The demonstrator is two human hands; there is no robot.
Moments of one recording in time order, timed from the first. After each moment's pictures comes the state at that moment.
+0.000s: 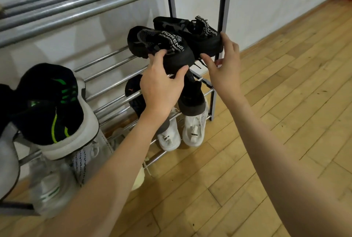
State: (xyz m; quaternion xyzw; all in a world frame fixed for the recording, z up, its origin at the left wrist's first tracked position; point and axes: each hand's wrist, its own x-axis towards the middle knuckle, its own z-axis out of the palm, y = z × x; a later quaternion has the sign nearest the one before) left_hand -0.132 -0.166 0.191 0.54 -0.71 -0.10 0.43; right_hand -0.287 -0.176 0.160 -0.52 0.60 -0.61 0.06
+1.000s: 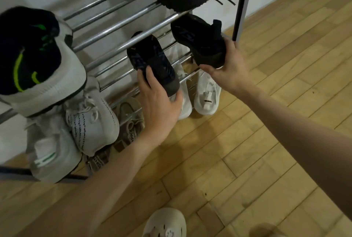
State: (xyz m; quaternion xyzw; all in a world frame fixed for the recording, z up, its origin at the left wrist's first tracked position) left_hand -0.074 -0.118 0.061 0.63 -0.71 -0.08 0.31; right_hand -0.263 -0.152 0.060 -0.58 0.67 -0.43 0.16
